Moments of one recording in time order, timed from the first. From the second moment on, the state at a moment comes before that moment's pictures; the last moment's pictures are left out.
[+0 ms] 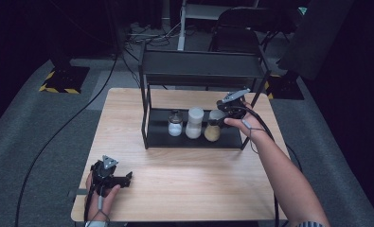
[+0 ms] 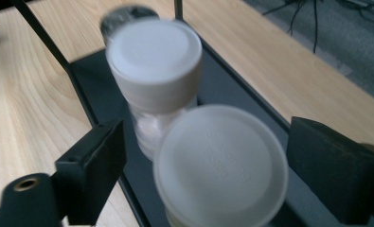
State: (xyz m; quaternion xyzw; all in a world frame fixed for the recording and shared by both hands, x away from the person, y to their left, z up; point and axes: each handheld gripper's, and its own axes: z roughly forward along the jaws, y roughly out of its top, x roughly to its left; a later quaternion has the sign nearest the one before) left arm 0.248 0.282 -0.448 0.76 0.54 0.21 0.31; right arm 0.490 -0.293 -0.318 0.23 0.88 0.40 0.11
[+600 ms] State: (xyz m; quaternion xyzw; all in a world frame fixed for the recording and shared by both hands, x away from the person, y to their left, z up) left arm 0.248 0.282 -0.448 0.76 0.54 0.21 0.31; right arm 0.437 -0.312 -0.278 0.19 0.88 0.42 0.13
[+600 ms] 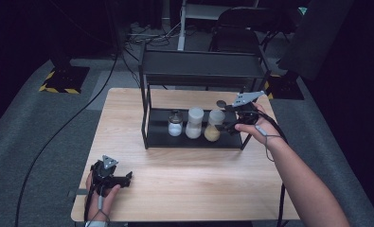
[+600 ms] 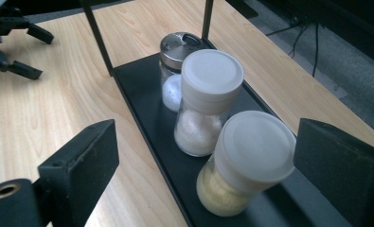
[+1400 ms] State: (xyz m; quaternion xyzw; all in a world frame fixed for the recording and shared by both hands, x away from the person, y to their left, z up) left arm 0.248 0.282 -0.448 0.76 0.54 0.21 0.31; right arm 0.372 -0.332 -0.291 0.16 0.88 0.43 0.12
